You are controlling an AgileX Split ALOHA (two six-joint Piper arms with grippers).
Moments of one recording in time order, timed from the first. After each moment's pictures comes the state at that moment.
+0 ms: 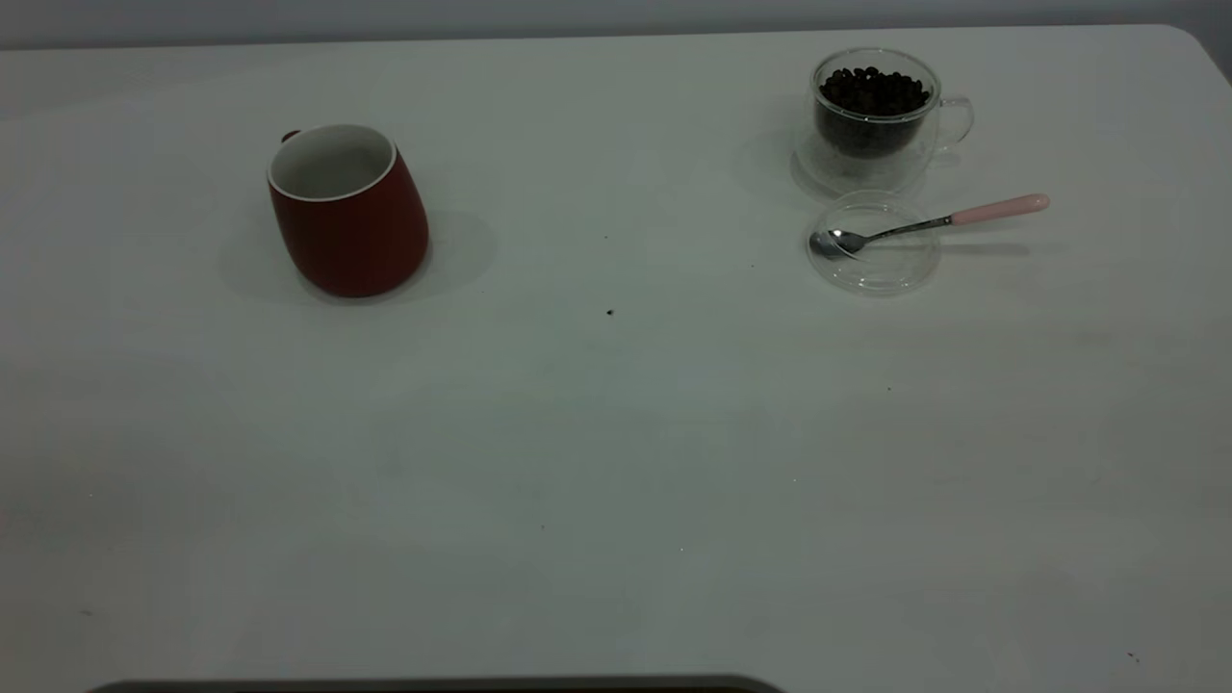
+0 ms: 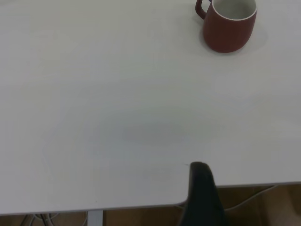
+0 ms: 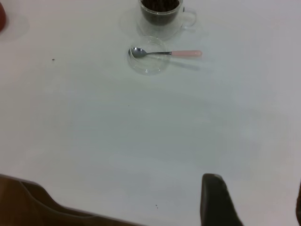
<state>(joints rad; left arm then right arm) -0.04 -0.02 -0.49 -0.01 1.13 0.01 0.14 0.03 -0.47 0.06 1.13 -0.10</state>
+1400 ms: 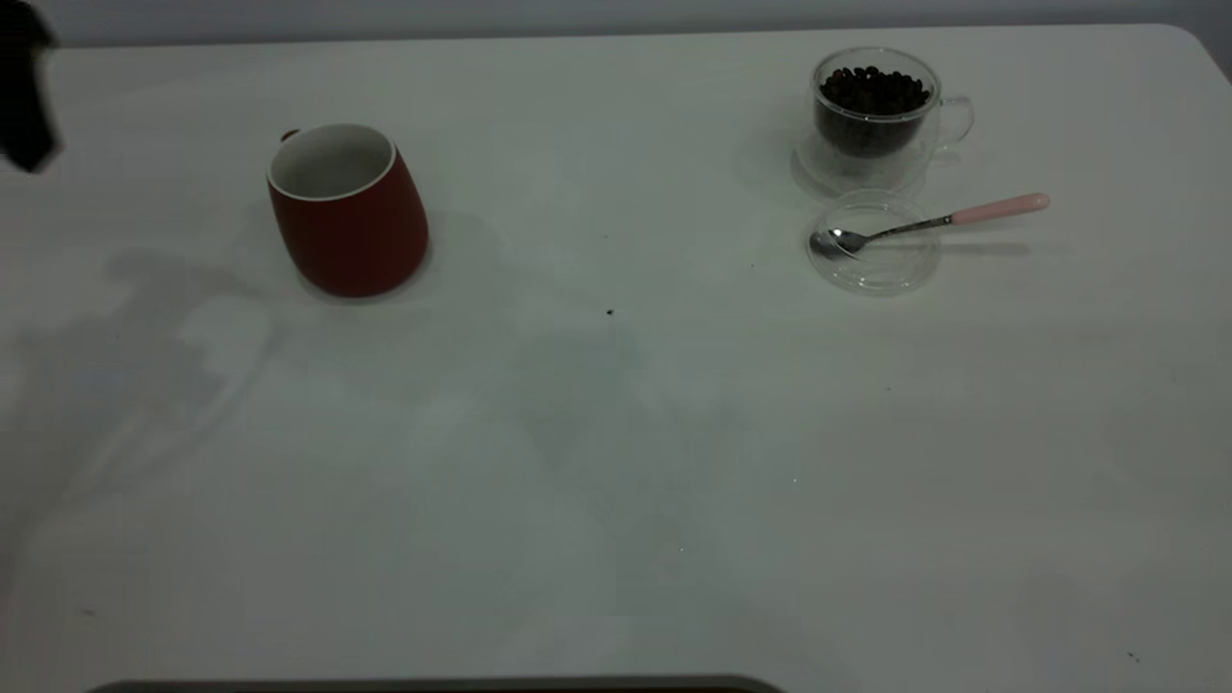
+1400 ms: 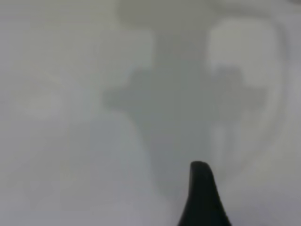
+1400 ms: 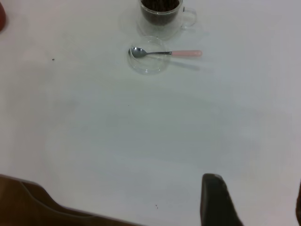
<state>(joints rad) -0.04 1.92 -1.19 0.04 0.65 0.32 0.14 0.03 -0.47 0.06 1.13 -0.10</state>
